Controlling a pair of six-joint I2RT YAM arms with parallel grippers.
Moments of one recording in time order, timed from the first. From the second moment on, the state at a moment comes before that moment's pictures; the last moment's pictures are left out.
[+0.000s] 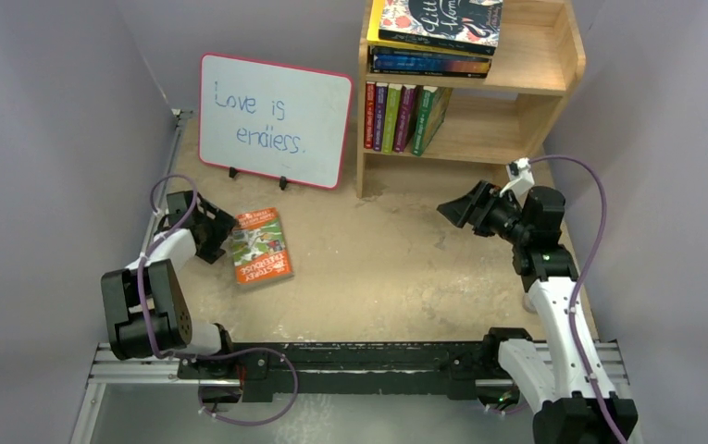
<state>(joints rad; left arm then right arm) 0.27 1.41 0.67 -0.21 0.08 -0.83 -0.03 0.83 0.75 -0.30 -0.56 0.55</state>
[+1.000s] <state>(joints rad) 0.20 1.34 0.59 -0.25 0.19 -0.78 0.72 1.49 0.69 0.13 -0.14 0.86</state>
